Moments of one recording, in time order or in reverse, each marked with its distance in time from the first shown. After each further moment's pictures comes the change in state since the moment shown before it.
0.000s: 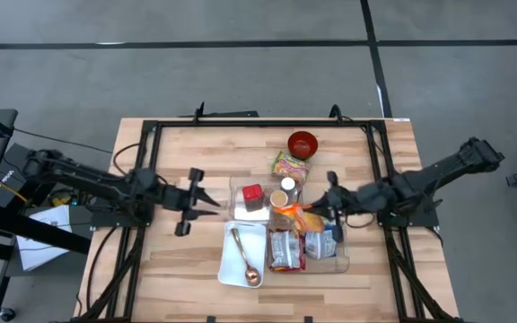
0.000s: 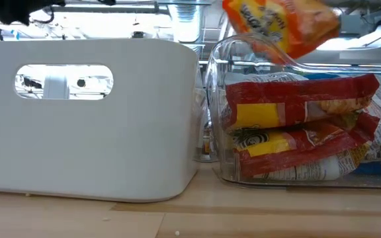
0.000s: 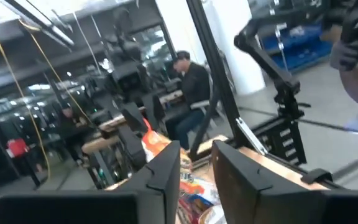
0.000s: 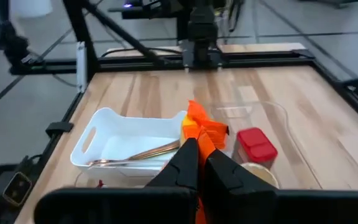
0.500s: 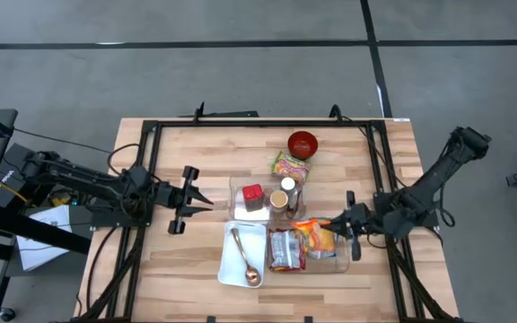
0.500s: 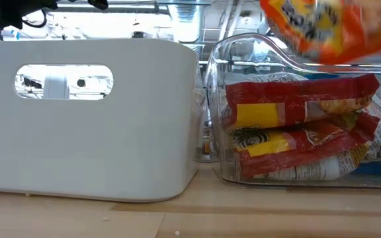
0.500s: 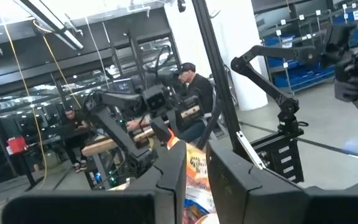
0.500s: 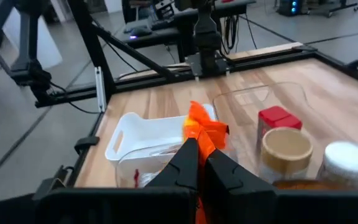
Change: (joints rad) left arm 0.000 -0.099 -0.073 0.039 -0.003 -0.077; right arm 0.368 -0.131 -0.280 0.233 0.397 0.214
